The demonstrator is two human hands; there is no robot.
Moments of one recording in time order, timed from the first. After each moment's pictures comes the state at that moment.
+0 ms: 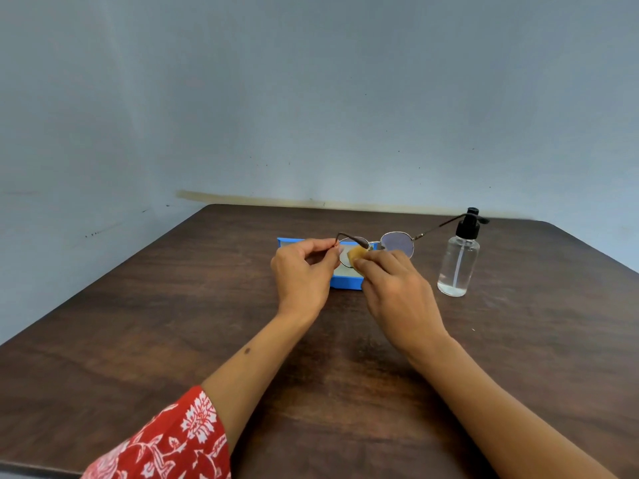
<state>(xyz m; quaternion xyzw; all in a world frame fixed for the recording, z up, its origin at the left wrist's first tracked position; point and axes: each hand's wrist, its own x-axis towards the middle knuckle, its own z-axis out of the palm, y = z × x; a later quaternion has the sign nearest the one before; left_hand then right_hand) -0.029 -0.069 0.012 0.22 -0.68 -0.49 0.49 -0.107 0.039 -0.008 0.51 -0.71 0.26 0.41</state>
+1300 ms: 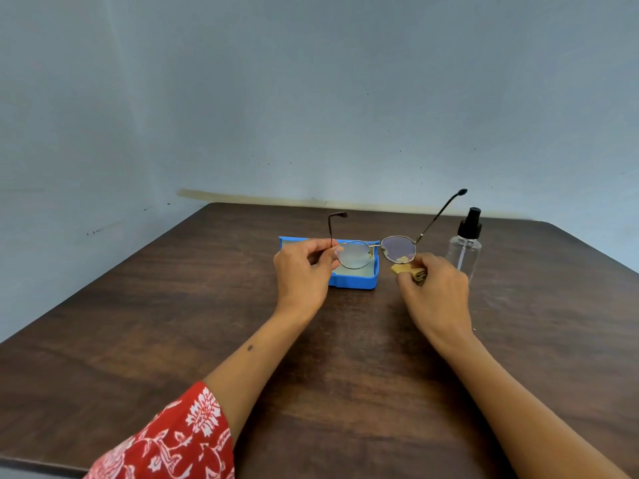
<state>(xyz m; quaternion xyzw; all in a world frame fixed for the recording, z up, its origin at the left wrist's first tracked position) -0.029 -0.075 0.009 0.21 -0.71 -0.48 0.48 -0.132 0.057 -0.007 0.30 -0.82 0.42 0.23</state>
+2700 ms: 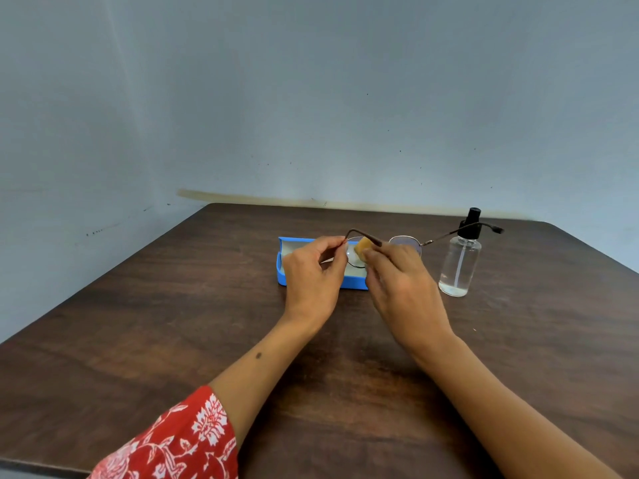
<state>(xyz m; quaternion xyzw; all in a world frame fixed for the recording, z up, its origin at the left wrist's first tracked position) -0.029 -0.064 0.008 0.16 -0.74 -0.38 0.53 -0.109 0.039 -0.006 0.49 -0.71 0.31 0.40</state>
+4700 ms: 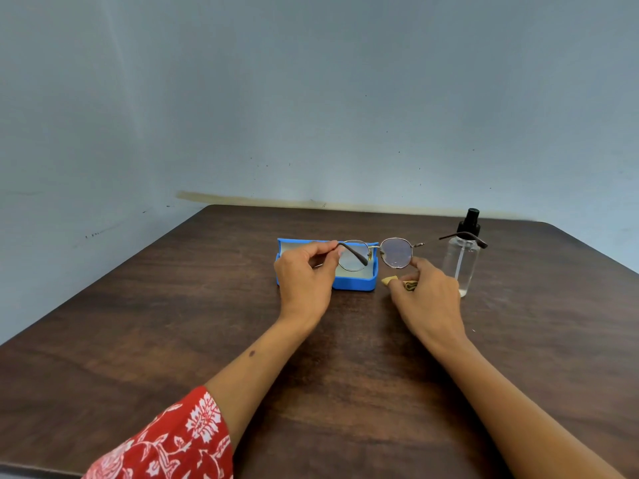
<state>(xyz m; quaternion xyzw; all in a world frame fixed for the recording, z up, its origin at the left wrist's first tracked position) -0.035 -0.073 0.002 0.21 -0.71 -0.43 0.52 -0.122 0.055 -0.006 0.28 -0.85 0.43 0.15</state>
